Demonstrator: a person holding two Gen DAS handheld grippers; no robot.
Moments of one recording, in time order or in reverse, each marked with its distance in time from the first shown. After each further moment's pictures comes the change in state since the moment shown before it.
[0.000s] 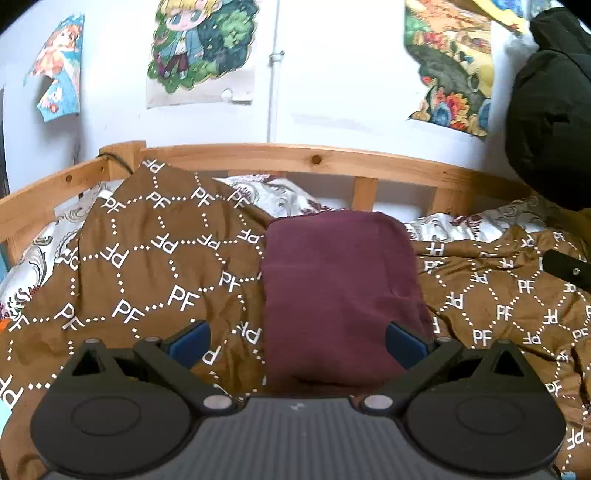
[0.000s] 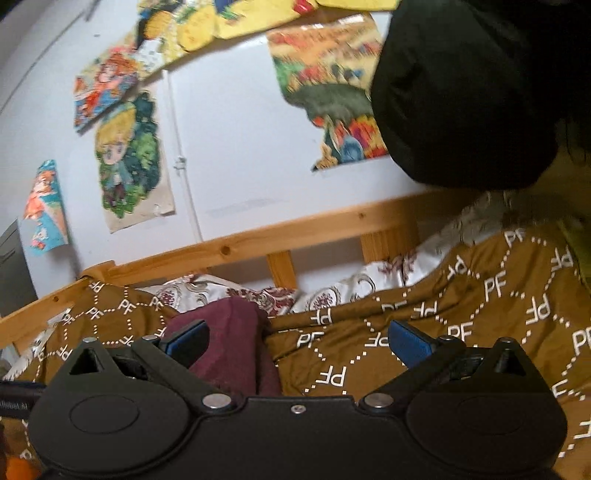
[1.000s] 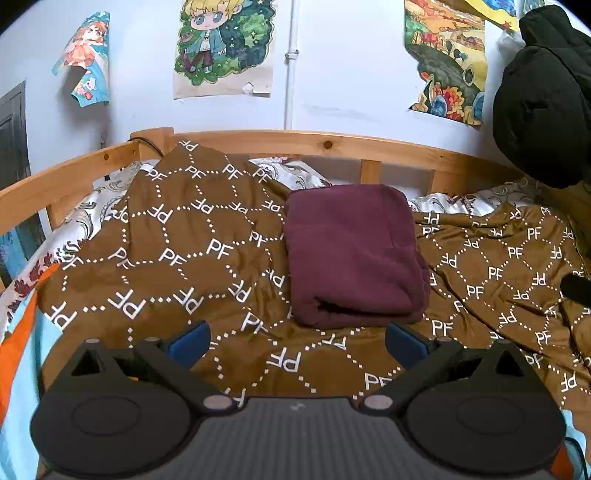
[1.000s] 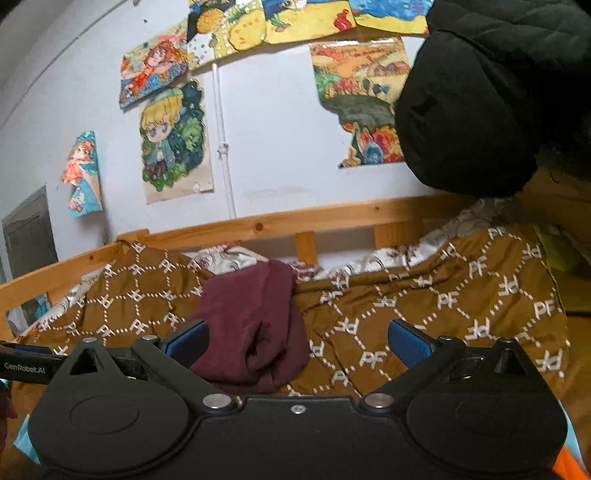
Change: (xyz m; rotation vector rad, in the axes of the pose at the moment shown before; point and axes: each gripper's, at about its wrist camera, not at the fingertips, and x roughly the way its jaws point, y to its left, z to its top) left arm -0.067 0.018 -0.053 -0.010 0.024 0.024; right arm -0.104 0.033 -0.041 -0.074 0.045 -0.004
